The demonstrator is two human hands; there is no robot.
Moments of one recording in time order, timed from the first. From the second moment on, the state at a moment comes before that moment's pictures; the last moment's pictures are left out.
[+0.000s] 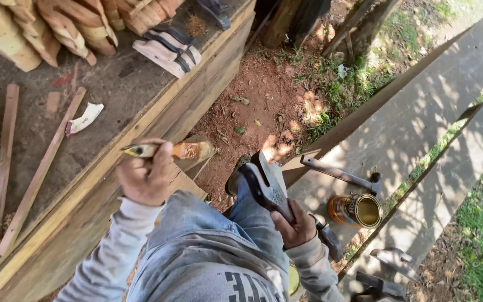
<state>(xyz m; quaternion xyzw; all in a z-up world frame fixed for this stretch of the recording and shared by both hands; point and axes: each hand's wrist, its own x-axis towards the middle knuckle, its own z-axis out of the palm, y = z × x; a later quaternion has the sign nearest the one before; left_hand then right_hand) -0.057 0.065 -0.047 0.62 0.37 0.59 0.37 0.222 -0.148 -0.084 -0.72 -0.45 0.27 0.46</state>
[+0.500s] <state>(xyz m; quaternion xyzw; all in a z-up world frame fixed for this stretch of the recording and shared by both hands) 0.013 0.040 -0.009 0.69 0.16 0.51 0.49 0.224 -0.133 -0.040 -0.63 -0.74 -0.08 0.22</state>
